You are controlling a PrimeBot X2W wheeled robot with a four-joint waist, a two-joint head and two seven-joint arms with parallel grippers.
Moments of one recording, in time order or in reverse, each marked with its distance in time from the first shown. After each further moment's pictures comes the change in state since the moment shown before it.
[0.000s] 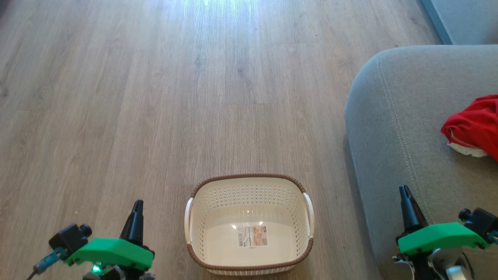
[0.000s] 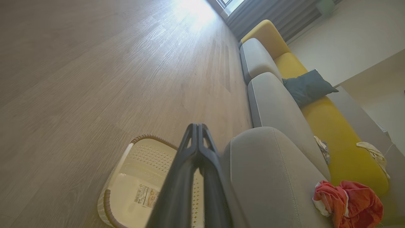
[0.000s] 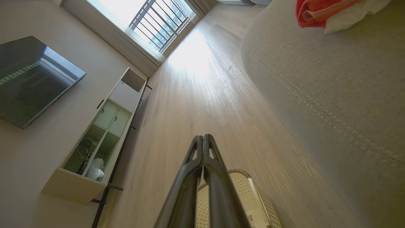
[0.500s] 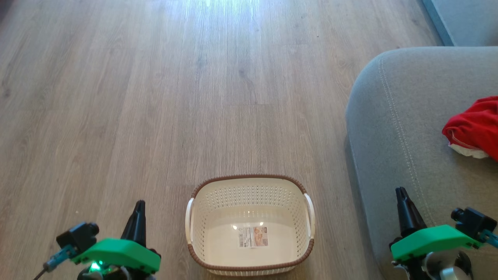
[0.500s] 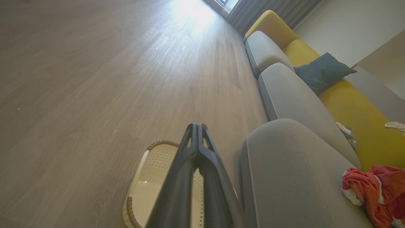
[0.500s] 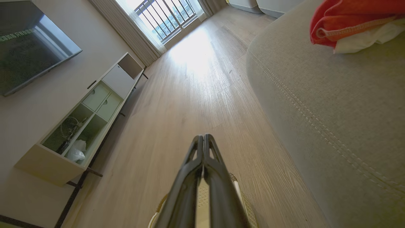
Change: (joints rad) left arm 0.010 0.001 -0.024 0.000 0.165 0.024 -0.047; right arm 0.009 -0.010 0.026 0.007 -0.167 0.000 -0.041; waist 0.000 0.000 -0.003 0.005
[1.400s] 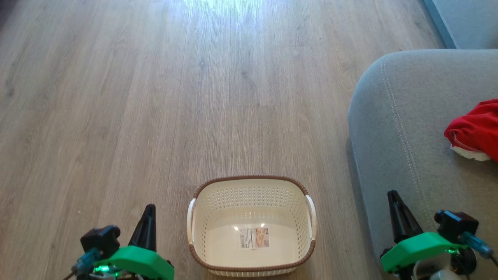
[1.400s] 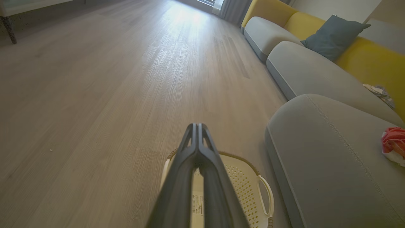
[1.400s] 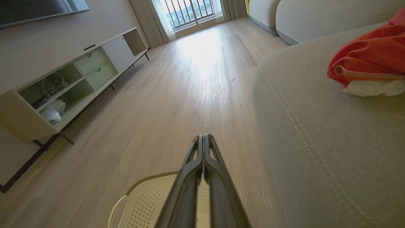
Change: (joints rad) left arm 0.016 0.001 -0.052 0.000 0.271 0.028 -0.076; right arm 0.014 -0.013 0.037 0.010 -0.272 0.000 -0.073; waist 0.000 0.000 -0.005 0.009
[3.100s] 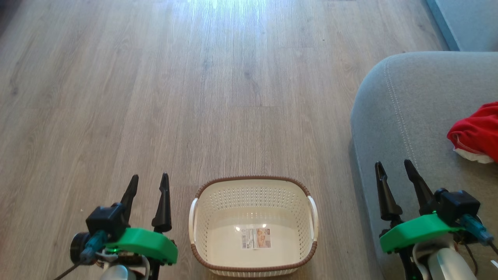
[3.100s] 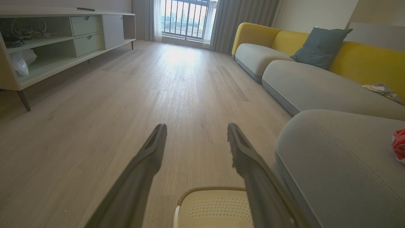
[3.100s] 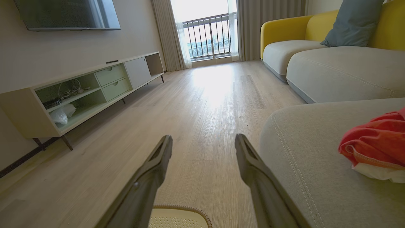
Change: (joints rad) left arm -0.055 0.002 -0.014 -0.093 0.170 0.034 -0.042; right arm -0.054 -0.011 0.008 -0.095 -0.140 0.000 -0.043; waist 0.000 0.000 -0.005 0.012
